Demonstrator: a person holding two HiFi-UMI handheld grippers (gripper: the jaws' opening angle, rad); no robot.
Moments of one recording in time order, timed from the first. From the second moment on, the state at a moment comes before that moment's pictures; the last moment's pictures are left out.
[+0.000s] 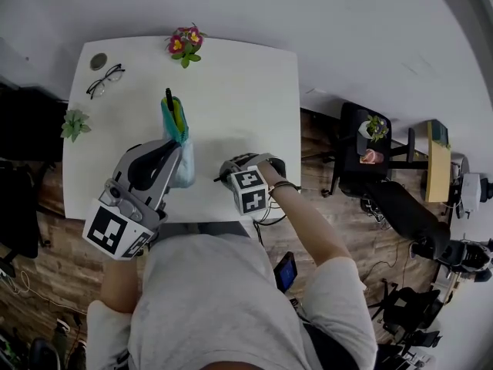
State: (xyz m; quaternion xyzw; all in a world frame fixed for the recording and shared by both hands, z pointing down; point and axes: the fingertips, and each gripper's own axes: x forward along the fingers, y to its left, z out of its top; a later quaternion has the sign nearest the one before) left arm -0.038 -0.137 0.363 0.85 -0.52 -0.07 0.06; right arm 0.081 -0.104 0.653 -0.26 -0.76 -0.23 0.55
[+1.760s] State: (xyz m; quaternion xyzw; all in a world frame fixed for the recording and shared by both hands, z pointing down) left arm 0.045 -0.135 0.330 0.94 -0.33 -0.07 0.01; right arm 0.074 -0.216 0.245 0.33 -0.94 0.04 -0.13
